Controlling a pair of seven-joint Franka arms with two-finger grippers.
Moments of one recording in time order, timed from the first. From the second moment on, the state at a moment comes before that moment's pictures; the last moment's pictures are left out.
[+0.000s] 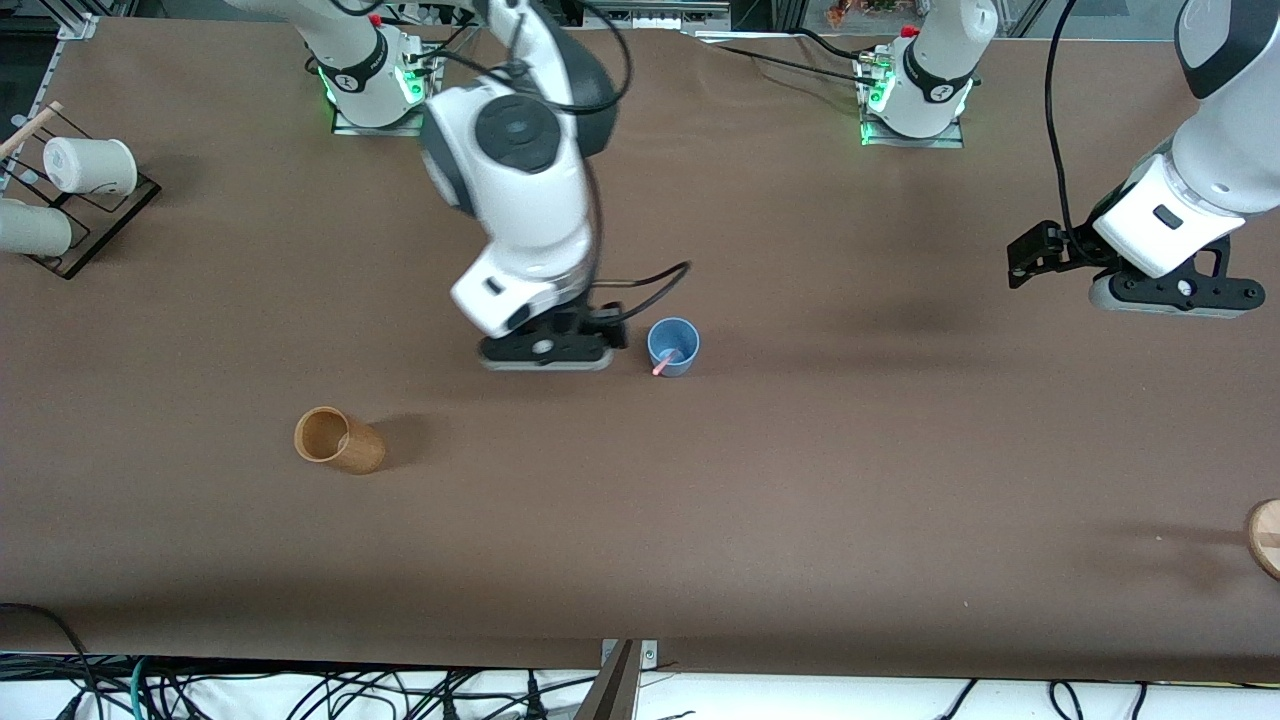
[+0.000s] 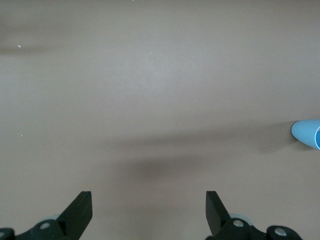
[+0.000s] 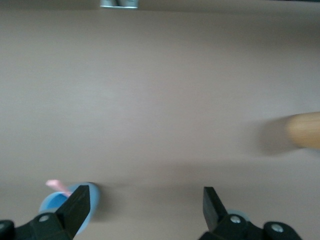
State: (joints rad) left arm -0.03 0.05 -0.09 -1.65 0.00 1.67 -0.06; right arm 0.78 0.57 -0.27 -1.19 0.03 1.88 0.52
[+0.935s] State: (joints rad) left arm -0.03 0.05 -0.09 -1.65 0.00 1.67 -0.06; right arm 0.35 0.16 -0.19 -1.55 0.05 1.67 -0.09
